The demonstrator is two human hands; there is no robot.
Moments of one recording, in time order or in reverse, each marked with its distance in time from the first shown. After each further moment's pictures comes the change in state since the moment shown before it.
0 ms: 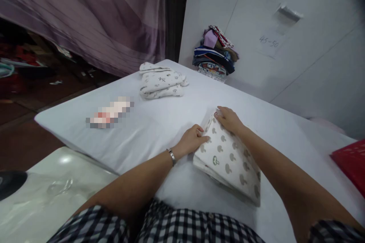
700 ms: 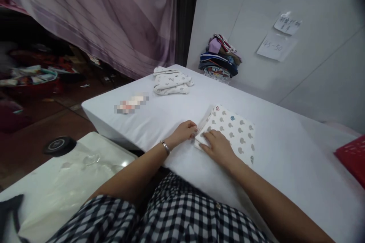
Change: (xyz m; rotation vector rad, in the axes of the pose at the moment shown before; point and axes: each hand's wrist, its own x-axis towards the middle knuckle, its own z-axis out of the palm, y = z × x) left_hand -0.046 0.002 -0.012 -0.156 0.084 -0.111; right_hand -0.143 -0.112 0.004 0.012 -0.051 -0.193
